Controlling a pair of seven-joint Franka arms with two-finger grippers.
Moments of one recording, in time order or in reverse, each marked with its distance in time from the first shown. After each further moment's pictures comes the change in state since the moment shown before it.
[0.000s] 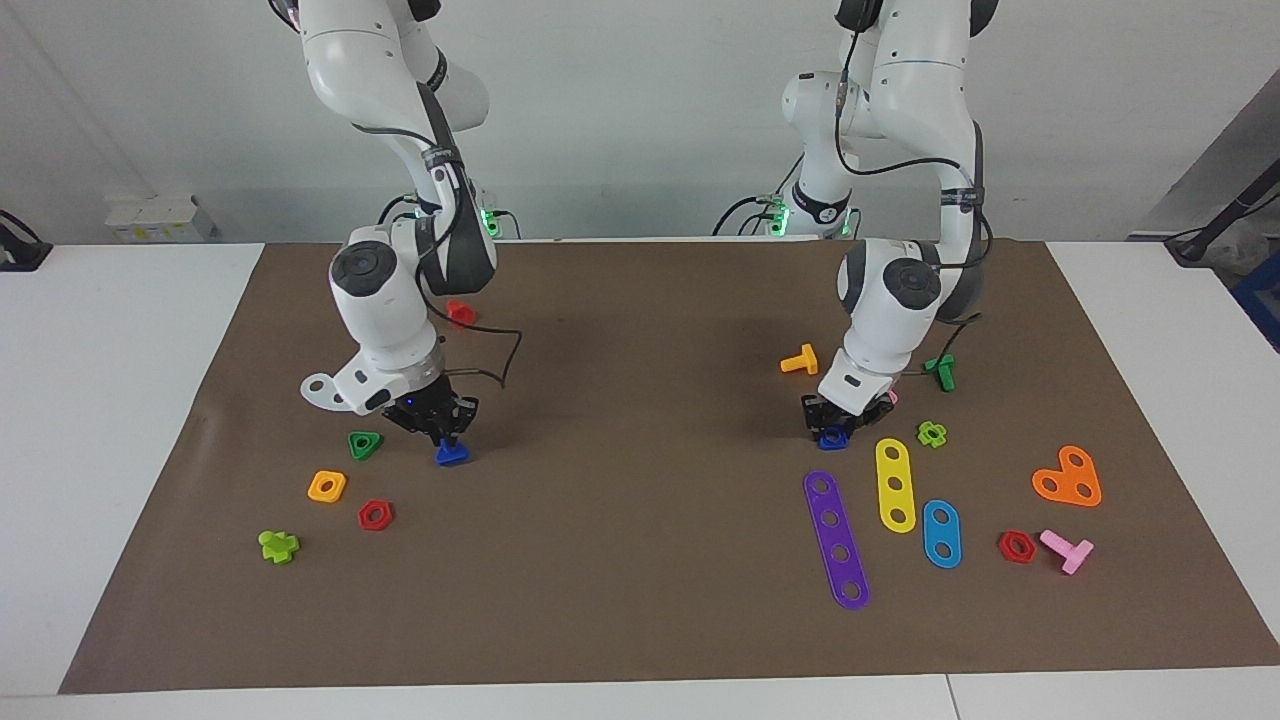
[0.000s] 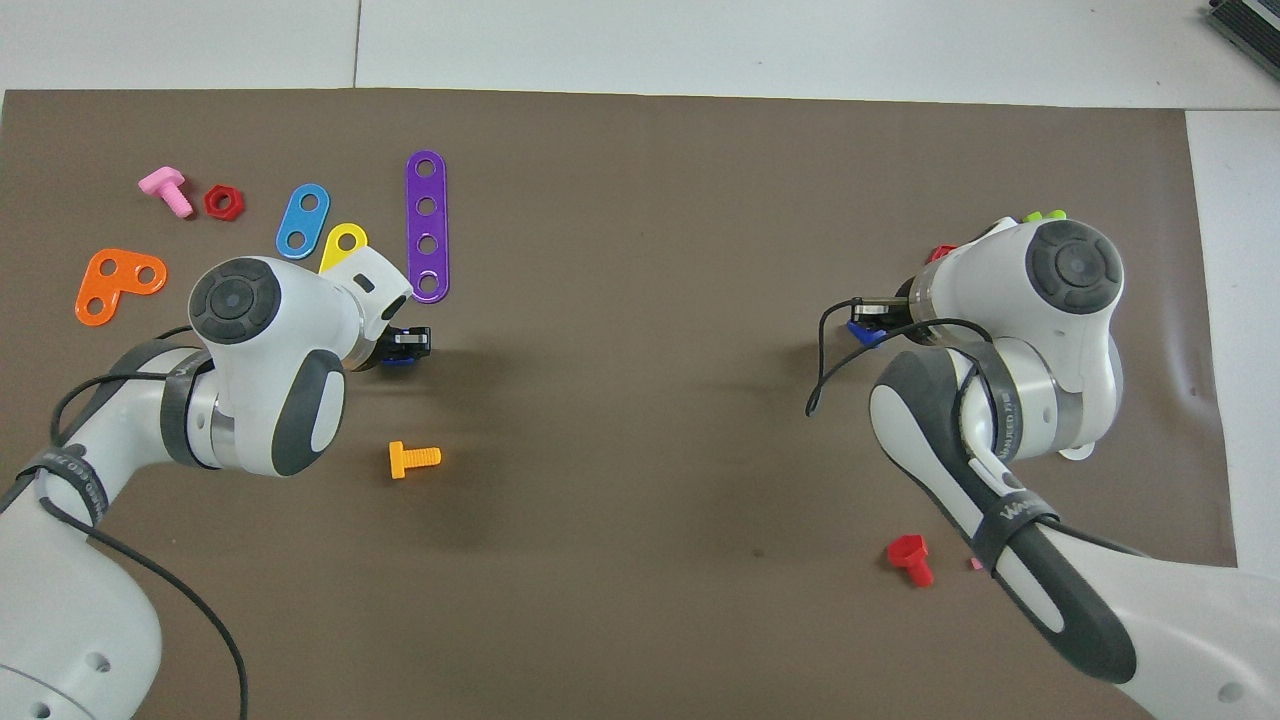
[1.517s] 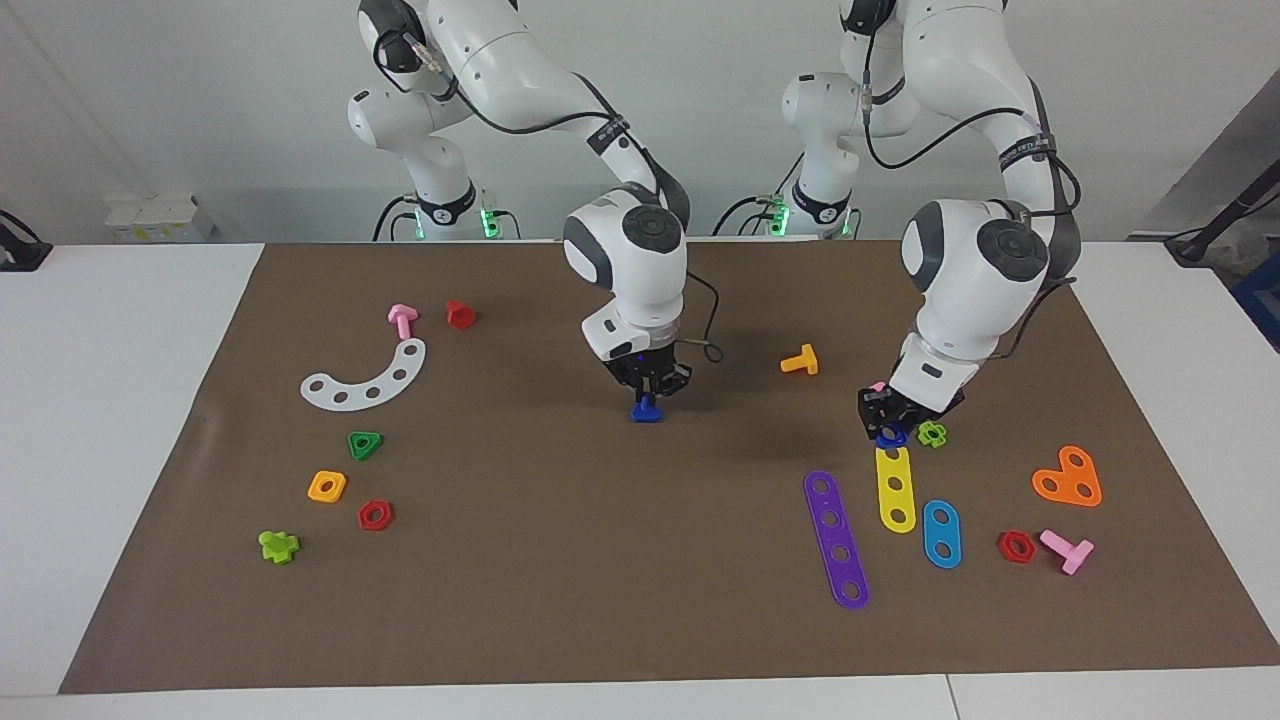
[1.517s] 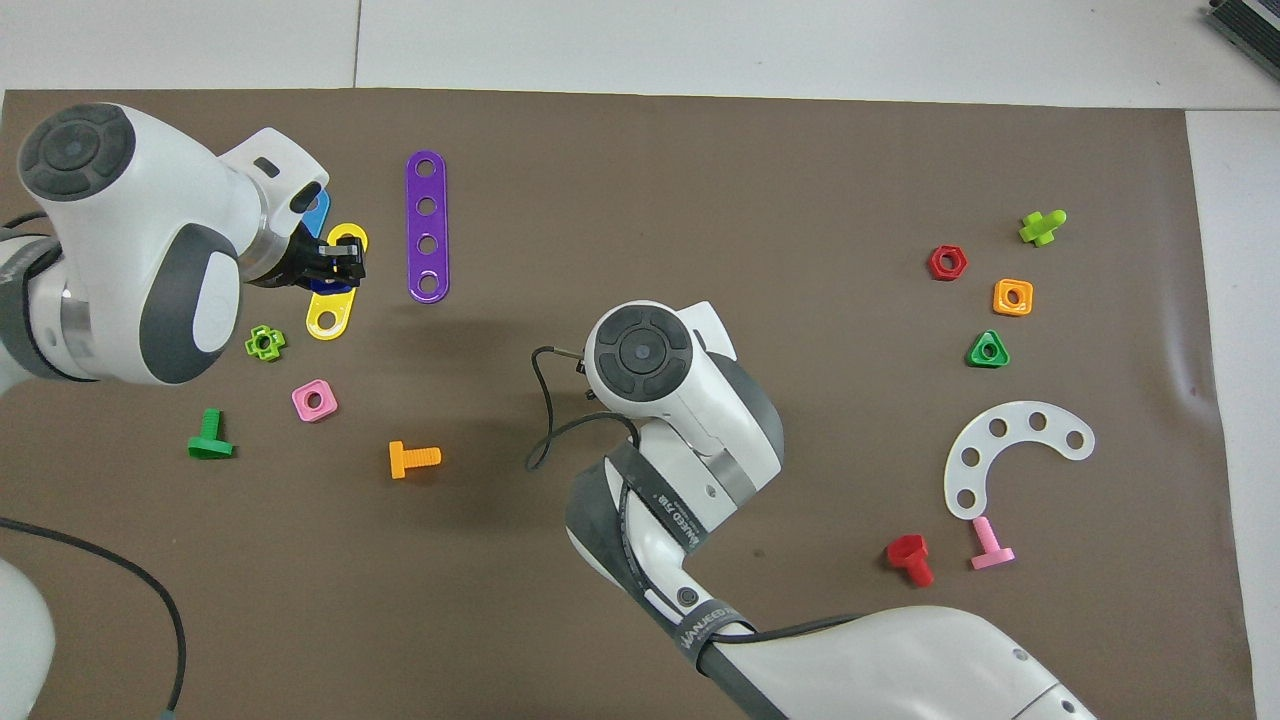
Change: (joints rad) left arm 0.055 0.006 0.015 0.363 -0.011 -0.373 0.003; right arm 0.440 0.198 0.003 0.271 -0.061 -0.136 0.711
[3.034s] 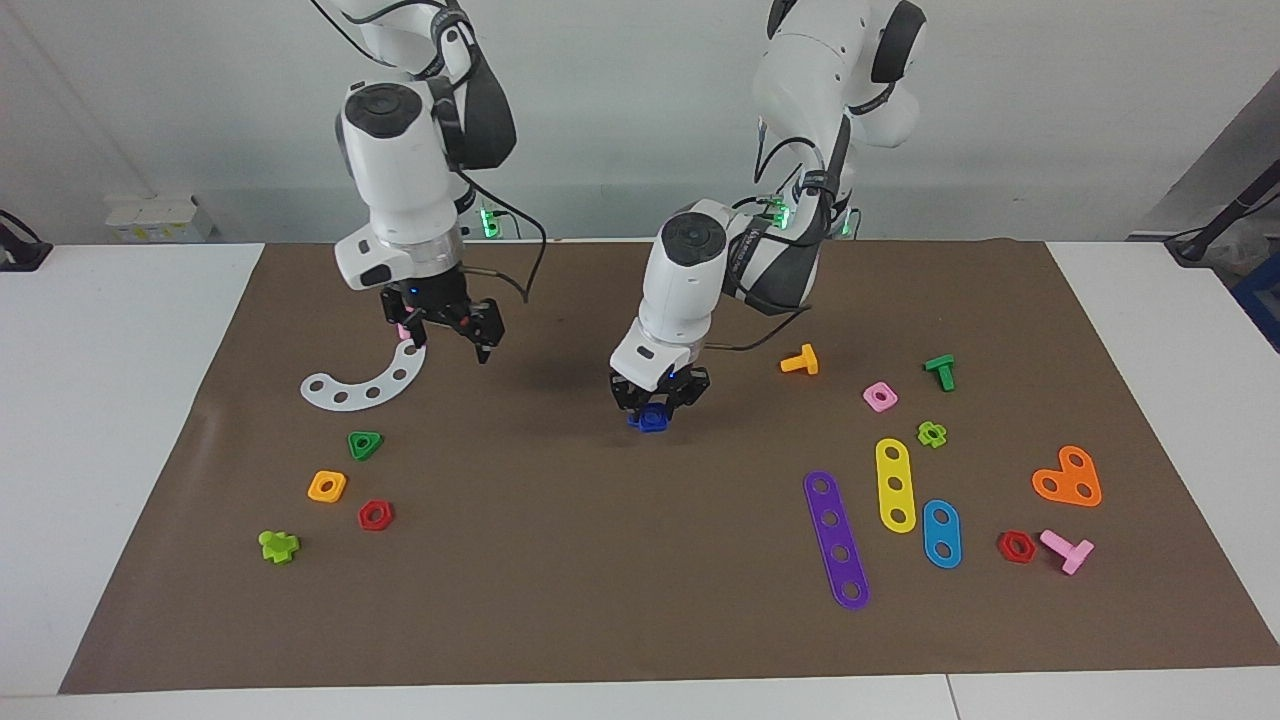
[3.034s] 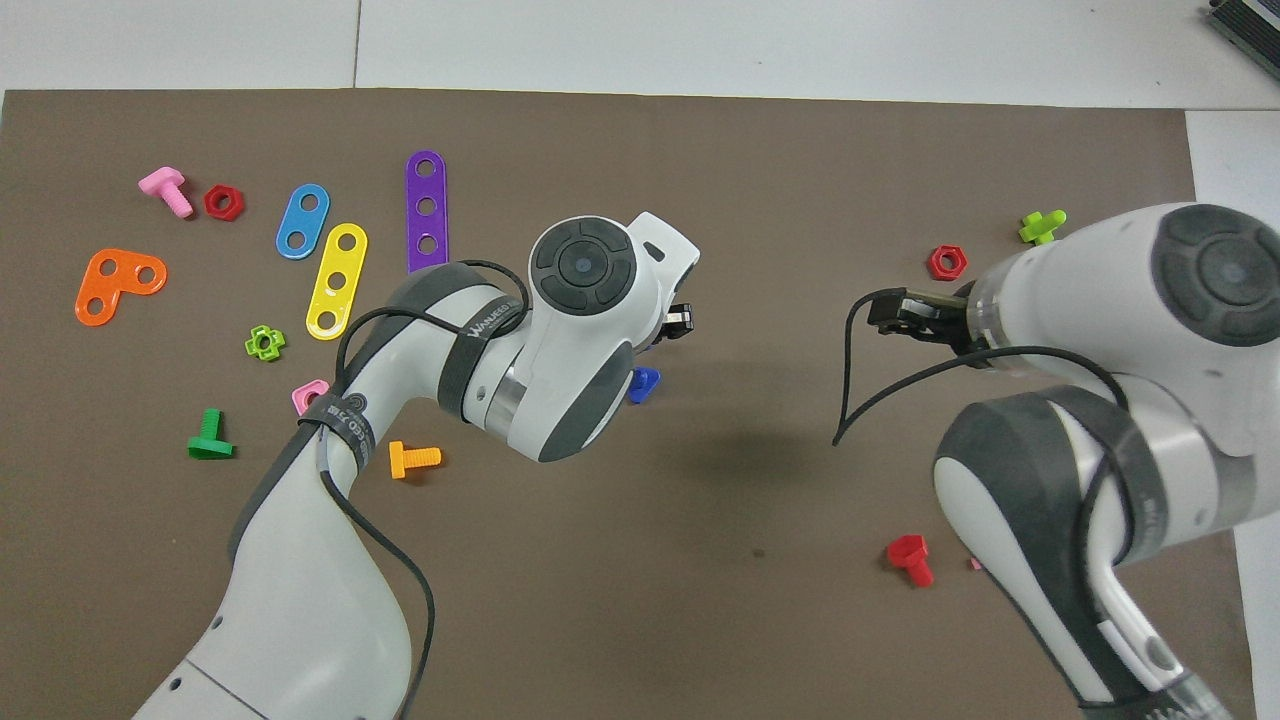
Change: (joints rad) left arm -0.458 0.198 -0.016 0.167 -0.031 0.072 -0.470; right arm -0.432 -0.481 -0.016 -0.217 0.030 -0.205 -0.505
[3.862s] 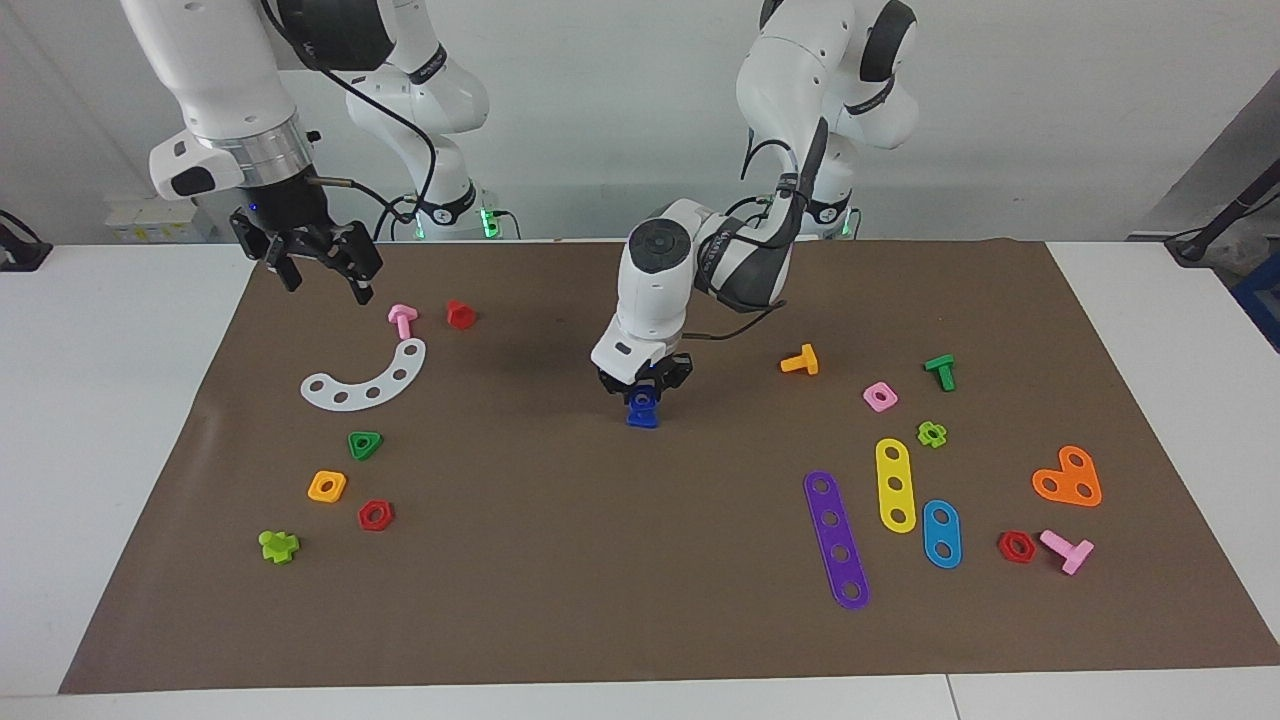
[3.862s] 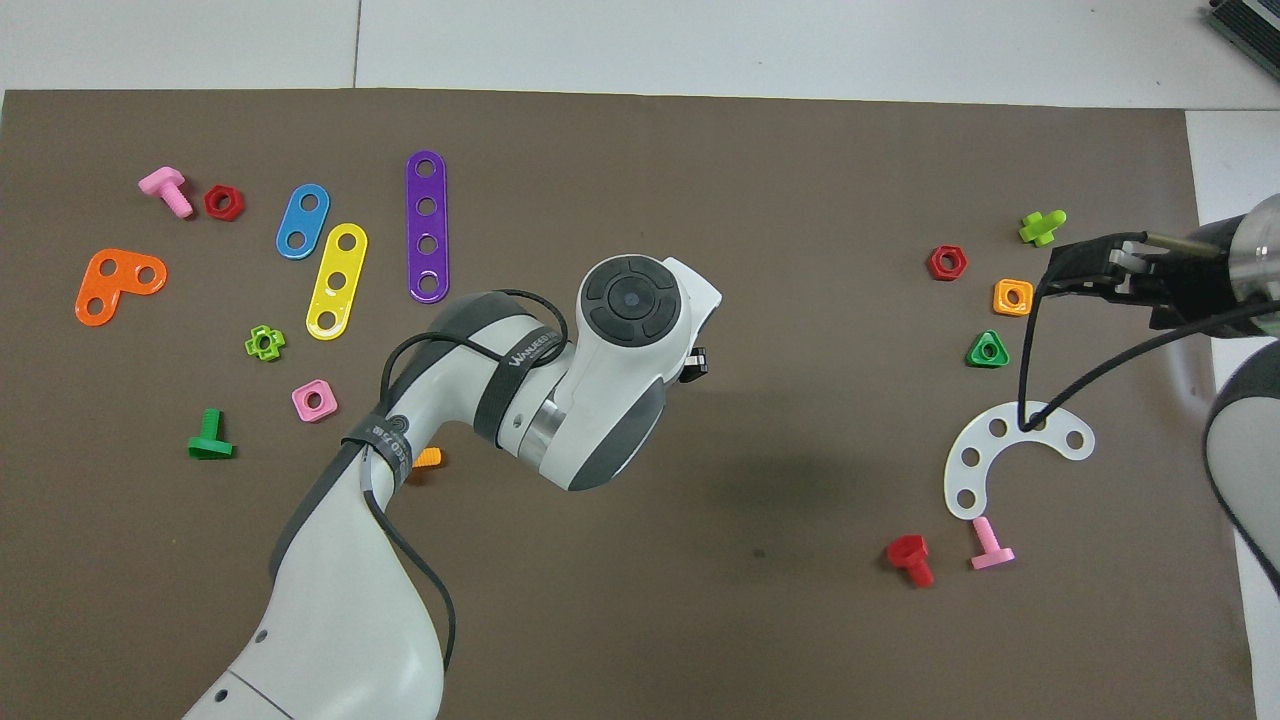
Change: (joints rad) left arm -0.054 -0.003 0.004 -0.057 0.003 -0.039 -0.050; right arm -0.136 0.014 -0.003 0.327 0.031 -0.334 -0.189
